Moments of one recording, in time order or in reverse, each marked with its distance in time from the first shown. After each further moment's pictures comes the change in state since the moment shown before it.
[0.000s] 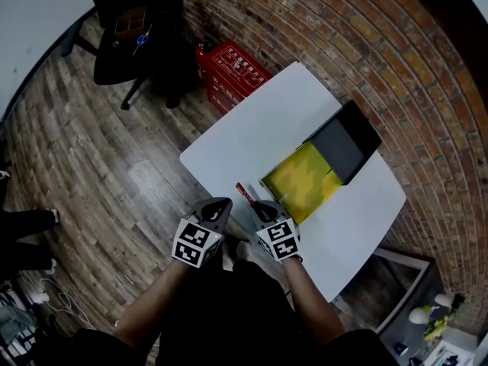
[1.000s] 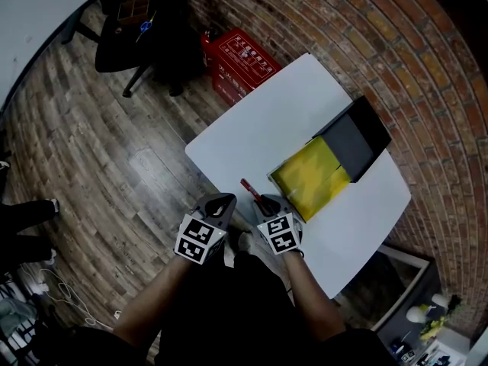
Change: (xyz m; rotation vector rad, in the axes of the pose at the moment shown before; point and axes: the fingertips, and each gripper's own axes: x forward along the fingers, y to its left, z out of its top) left arm 0.002 0.009 -0.013 -0.011 0.026 -0.011; right arm 0.026 -0.001 -0.027 -0.039 0.111 -0.031
